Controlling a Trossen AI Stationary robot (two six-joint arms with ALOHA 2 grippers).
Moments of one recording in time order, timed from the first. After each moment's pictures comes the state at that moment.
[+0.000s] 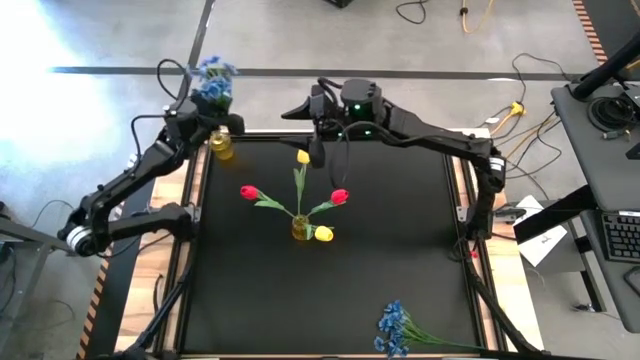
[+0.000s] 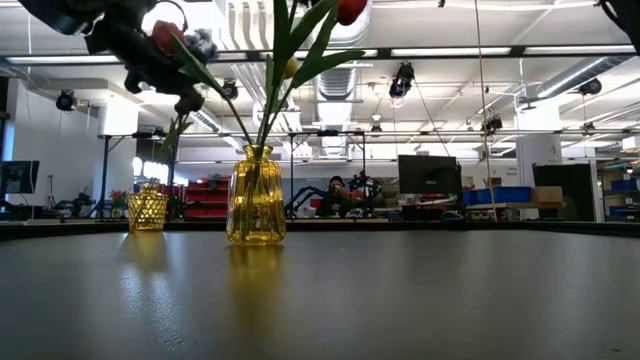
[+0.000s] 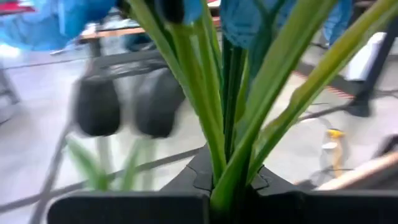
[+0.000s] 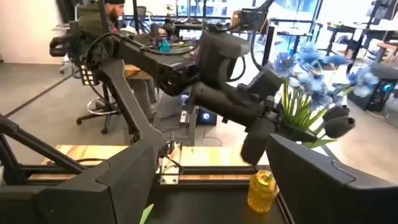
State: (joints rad) left arm 0.93 0.92 0.74 0.02 -0.24 0.01; right arm -0.29 1.85 1.97 -0.22 -0.28 -0.09
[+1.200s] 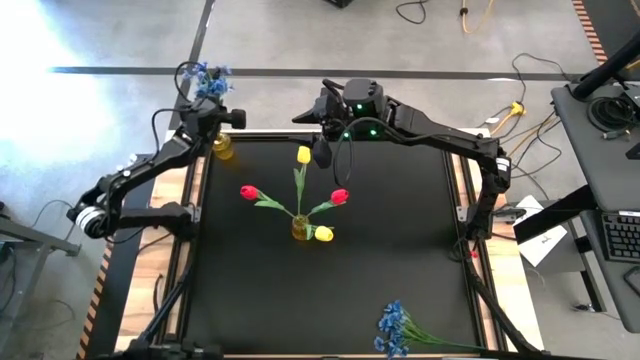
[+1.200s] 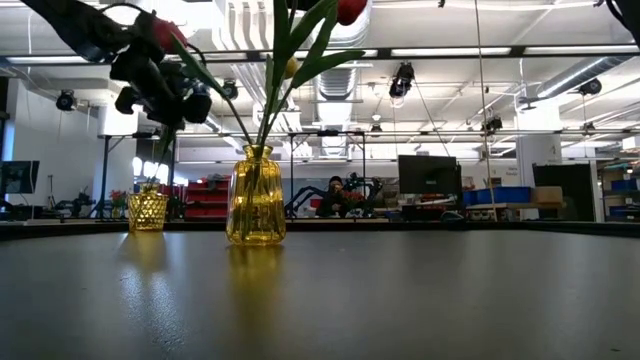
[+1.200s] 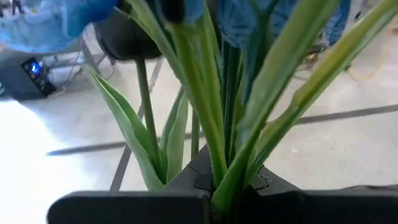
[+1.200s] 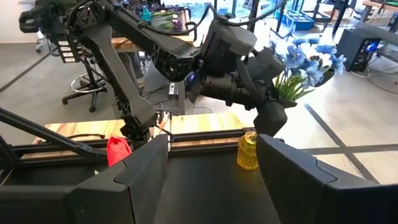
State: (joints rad) left arm 0.96 1.11 0.71 0.09 -0.58 -0.03; right arm -0.29 1.82 1.97 -0.39 -0.21 -0.07
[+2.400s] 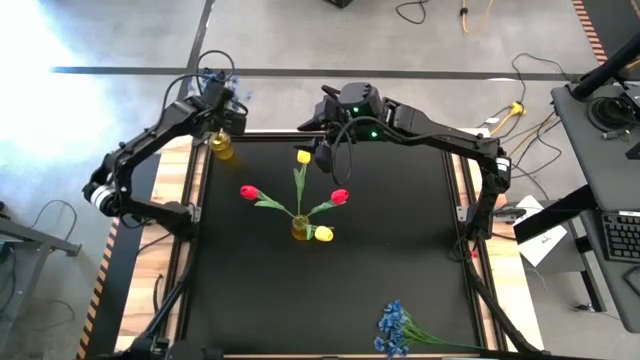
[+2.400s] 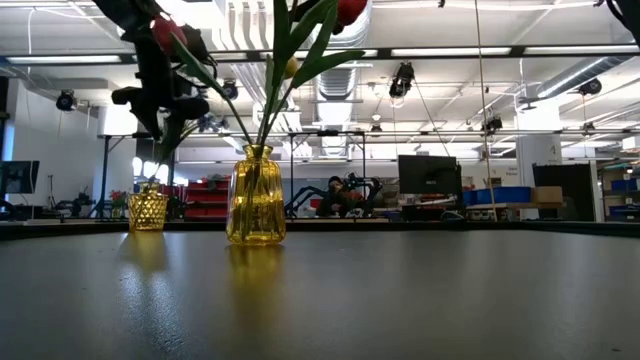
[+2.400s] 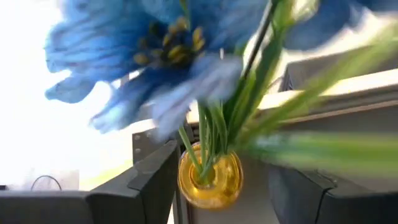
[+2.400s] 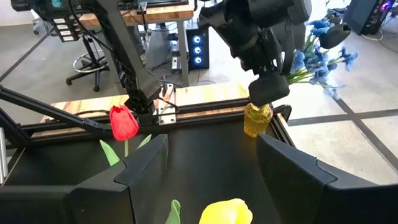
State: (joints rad) left arm 0.97 1.32 1.16 -0.85 -0.47 -0.27; right arm -0.29 1.81 1.97 -0.51 -0.21 -0.03
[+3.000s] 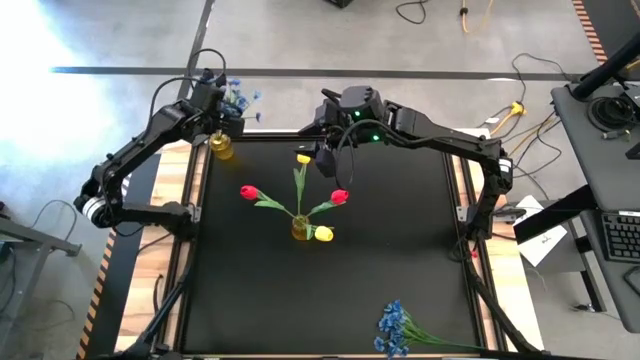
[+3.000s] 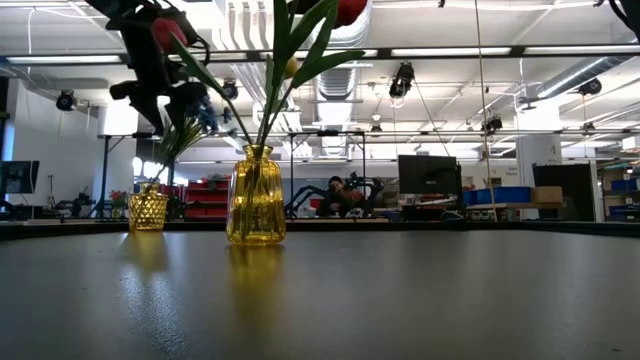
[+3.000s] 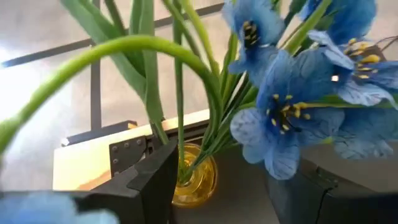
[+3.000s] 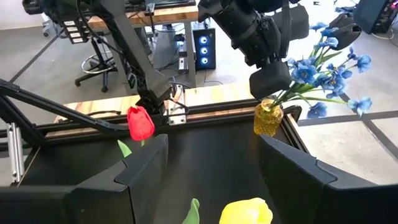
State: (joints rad) left arm 0.97 1.21 1.13 -0.82 -0.35 -0.22; right arm -0.26 1.80 1.97 -0.52 -0.21 -0.01
